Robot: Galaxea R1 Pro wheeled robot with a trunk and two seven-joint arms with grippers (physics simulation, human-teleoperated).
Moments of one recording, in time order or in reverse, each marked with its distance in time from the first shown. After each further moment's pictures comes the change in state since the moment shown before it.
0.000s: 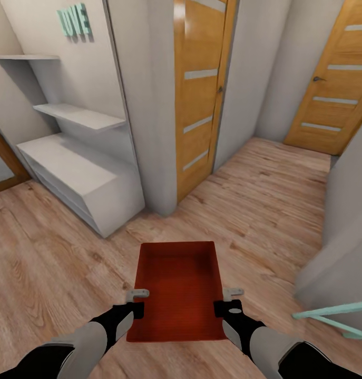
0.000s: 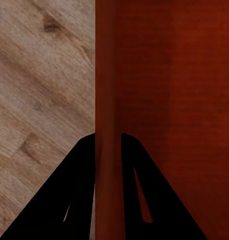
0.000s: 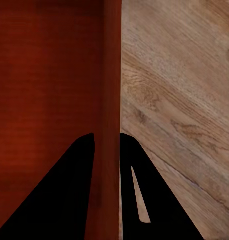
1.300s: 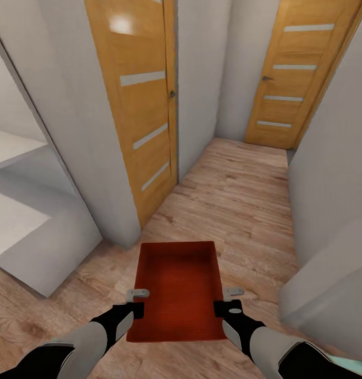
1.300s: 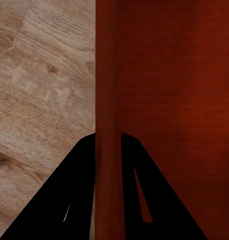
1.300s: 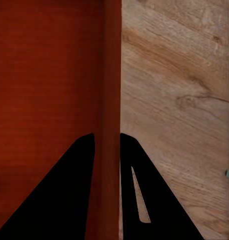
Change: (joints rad) left arm 0.000 0.000 0.000 0.000 -0.001 0.000 0.000; right arm 0.000 0.000 0.000 0.000 0.000 0.000 0.000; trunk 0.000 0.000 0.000
